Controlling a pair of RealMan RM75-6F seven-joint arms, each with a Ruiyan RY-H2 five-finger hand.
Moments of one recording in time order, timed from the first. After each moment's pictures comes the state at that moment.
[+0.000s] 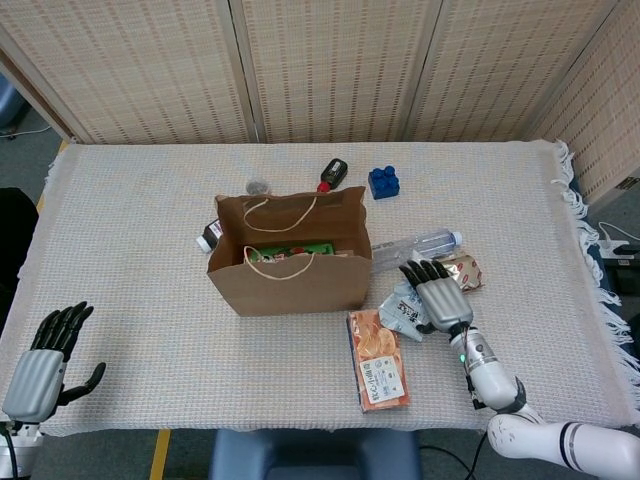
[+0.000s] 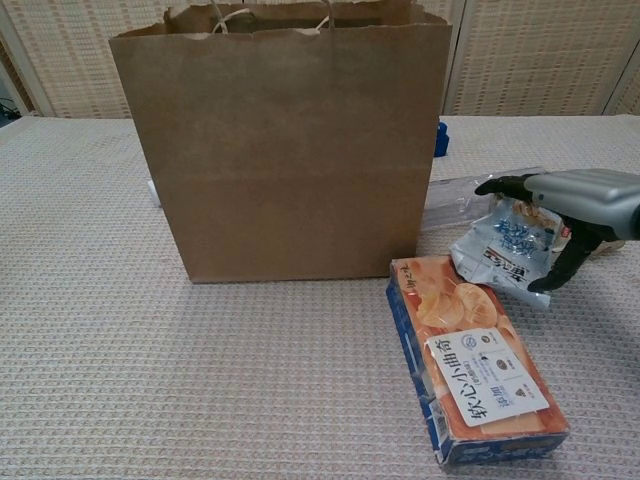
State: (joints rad) left arm -0.08 -1.21 0.00 -1.55 1.60 1.55 -0.13; right arm 0.62 -1.44 0.11 -1.56 -0.98 0.96 -0.51
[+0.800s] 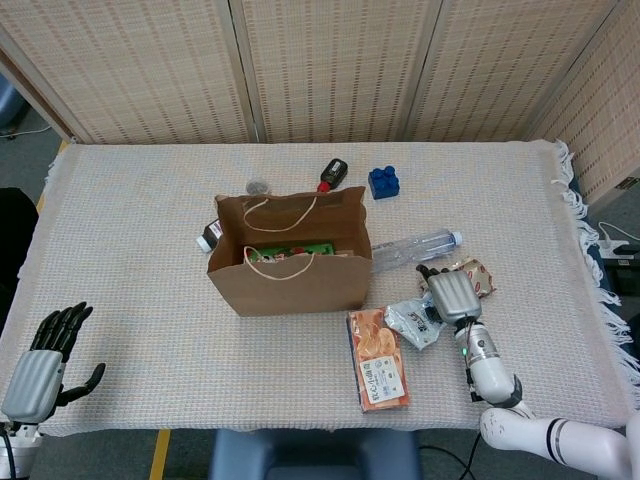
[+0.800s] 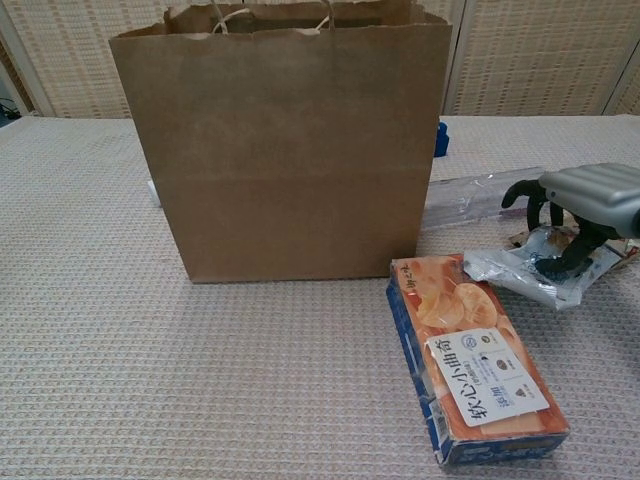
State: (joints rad) left arm -0.08 -1.20 0.00 -1.56 1.60 1.54 -0.14; right arm 0.61 -1.50 0.11 -1.45 -0.92 1.02 -0.60
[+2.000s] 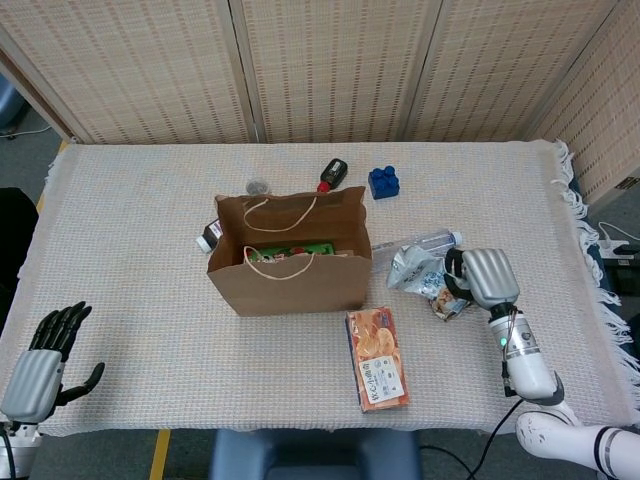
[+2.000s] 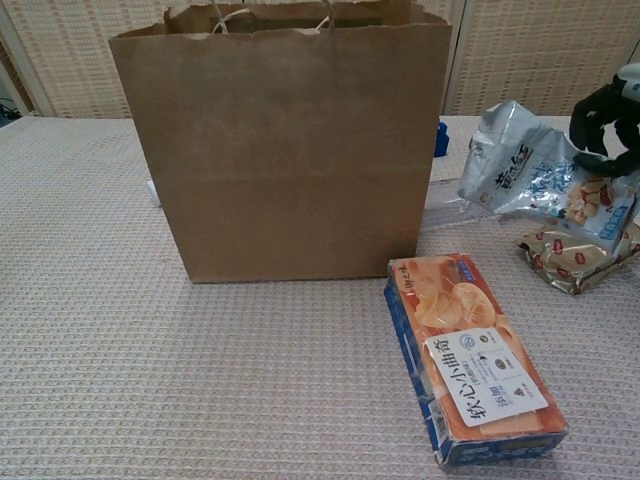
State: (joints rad) left arm -0.08 -1.20 0.00 -1.56 1.60 1.54 -0.13; right arm 0.53 -1.30 0.19 -1.59 -1.12 1.13 -0.24
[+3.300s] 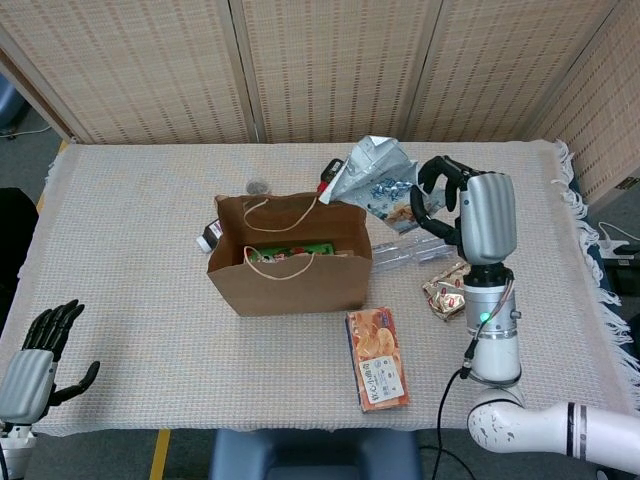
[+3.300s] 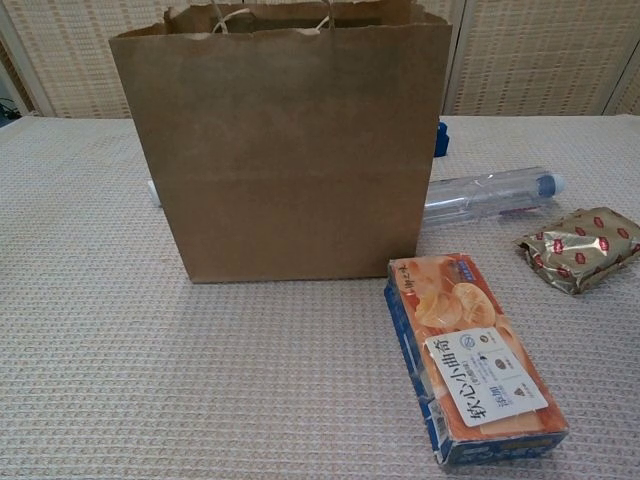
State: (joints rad) left arm -0.07 -1.18 -0.01 -1.58 1.60 1.56 -0.17; right arm 0.70 -1.33 0.56 -1.97 -1.12 1.50 -0.35
